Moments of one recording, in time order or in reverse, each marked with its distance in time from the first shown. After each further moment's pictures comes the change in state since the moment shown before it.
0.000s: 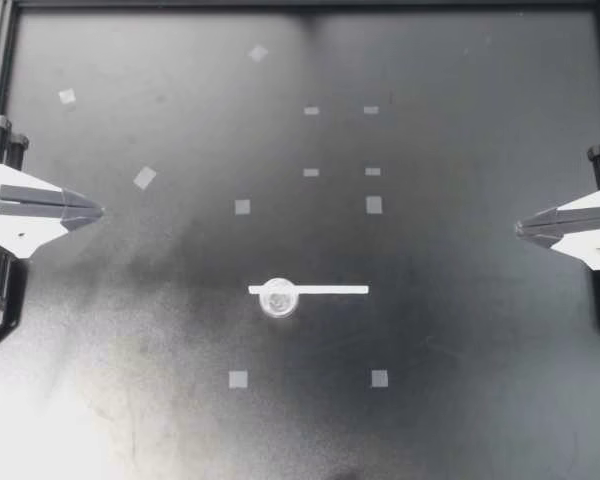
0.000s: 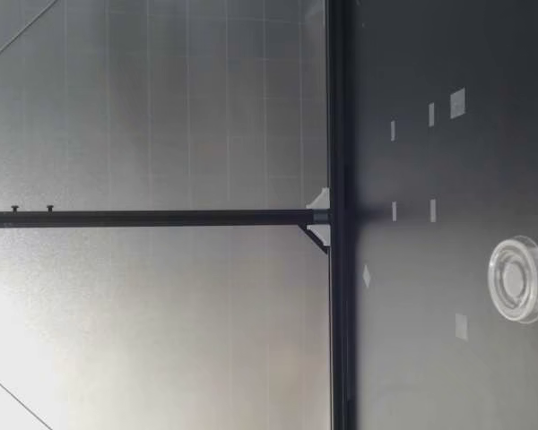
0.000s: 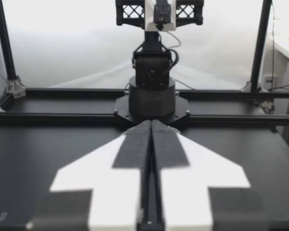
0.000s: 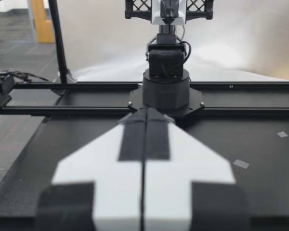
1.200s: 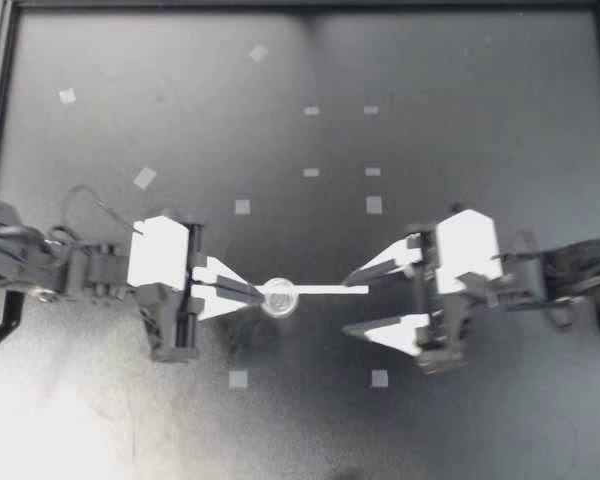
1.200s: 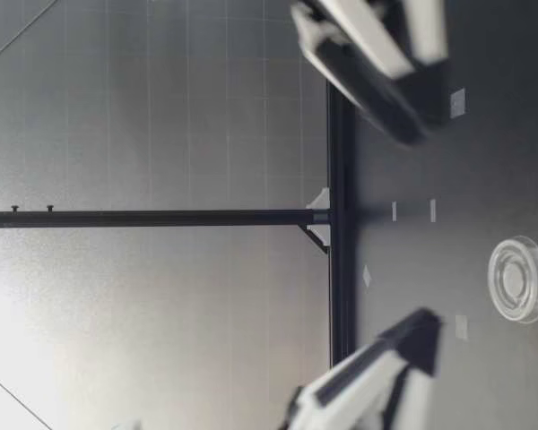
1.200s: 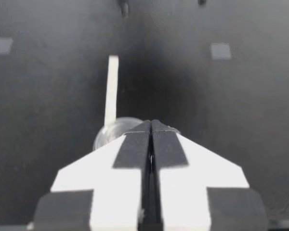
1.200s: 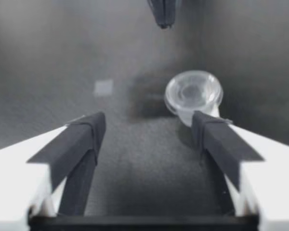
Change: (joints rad) left arm -0.087 0.954 -0.192 -0.077 -0.172 -0.002; right arm 0.043 1.104 -0.169 -0.006 -0.523 0.175
